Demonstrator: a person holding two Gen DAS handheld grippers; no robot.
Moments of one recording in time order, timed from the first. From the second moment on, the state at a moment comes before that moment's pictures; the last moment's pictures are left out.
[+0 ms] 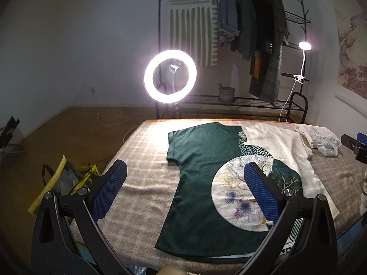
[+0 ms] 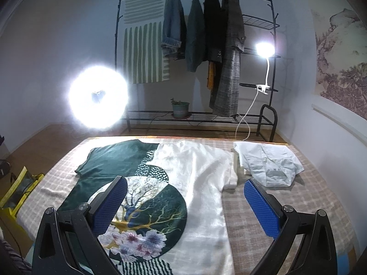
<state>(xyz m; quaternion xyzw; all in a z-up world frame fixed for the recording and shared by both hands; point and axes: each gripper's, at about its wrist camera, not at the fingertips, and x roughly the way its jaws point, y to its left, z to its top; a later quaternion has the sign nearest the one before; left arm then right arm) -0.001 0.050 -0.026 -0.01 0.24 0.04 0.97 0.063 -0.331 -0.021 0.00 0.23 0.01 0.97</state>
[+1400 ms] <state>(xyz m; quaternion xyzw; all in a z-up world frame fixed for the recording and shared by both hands) 0.044 0.132 -0.215 -0.24 0.49 0.08 0.83 0.399 -0.002 -0.106 0.03 0.47 0.25 0.85</state>
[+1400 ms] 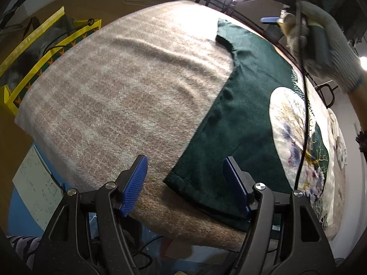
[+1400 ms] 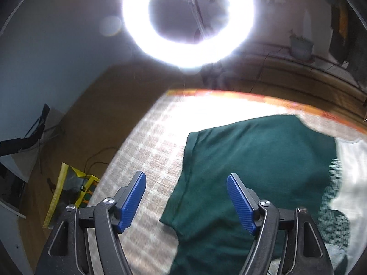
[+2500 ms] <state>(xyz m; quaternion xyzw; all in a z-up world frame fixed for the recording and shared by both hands) 0.054 0.112 -0.208 -0.19 0.48 0.05 0.86 0.444 0.075 -0.188 -0.16 0.53 0.22 0.80</state>
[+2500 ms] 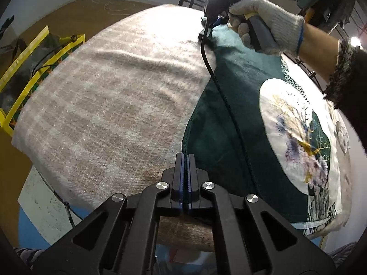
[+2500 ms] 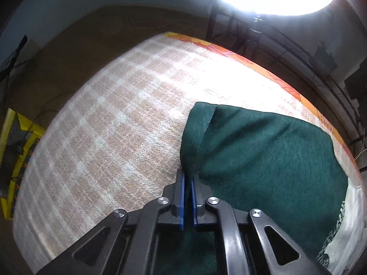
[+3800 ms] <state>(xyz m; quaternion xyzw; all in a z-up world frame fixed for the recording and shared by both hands) 0.061 -0.066 -0.176 -0.09 0.48 -0.14 0.86 0.471 -0.236 -0.176 0.08 0.51 0.13 0.84</state>
